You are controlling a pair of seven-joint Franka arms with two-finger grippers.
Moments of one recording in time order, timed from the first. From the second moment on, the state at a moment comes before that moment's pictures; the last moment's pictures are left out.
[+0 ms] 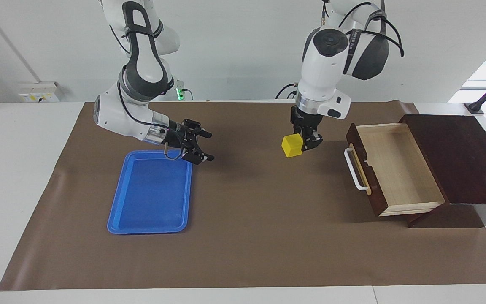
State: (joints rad) left arm -0.55 0.26 -0.05 -1.52 0.02 1.81 -2.40; right arm 0.24 0.22 -0.08 -1.82 0.99 1.87 1.14
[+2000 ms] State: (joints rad) left arm -0.60 0.26 -0.04 -1.53 0.02 1.83 -2.44; right arm 0.43 0.41 -0.07 -1.53 0.86 1.79 1.34
